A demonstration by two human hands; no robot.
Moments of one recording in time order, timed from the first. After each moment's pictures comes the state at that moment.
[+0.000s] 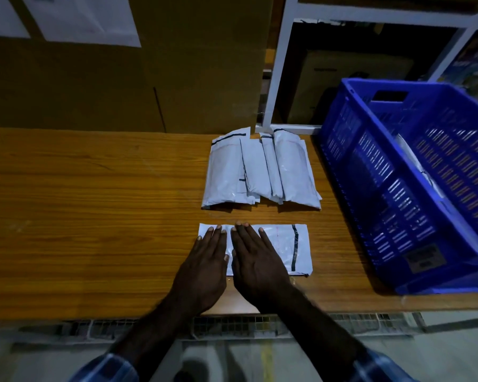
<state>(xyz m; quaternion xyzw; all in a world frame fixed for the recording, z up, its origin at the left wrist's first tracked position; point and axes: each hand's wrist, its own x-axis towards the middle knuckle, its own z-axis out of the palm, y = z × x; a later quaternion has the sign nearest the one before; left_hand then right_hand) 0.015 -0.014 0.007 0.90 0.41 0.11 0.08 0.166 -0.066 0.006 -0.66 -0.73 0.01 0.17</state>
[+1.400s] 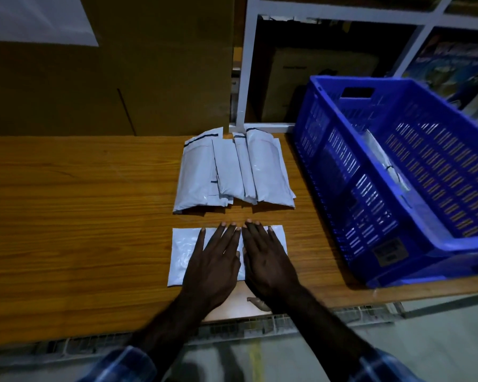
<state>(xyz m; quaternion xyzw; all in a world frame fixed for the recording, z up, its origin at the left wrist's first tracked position) 0.083 -0.026 0.015 0.92 0.37 0.11 0.01 0.230 -0.089 0.011 -0.70 -0.70 0.00 0.14</state>
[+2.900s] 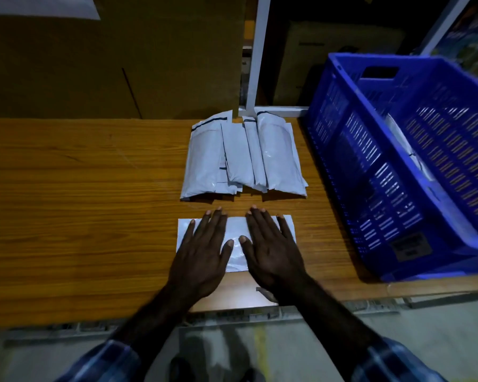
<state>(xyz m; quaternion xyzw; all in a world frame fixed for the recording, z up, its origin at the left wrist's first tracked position) 0.048 -0.014 0.011 0.90 0.42 0.09 0.10 0.220 -0.083 0.018 -0.73 -0.67 0.02 0.11</state>
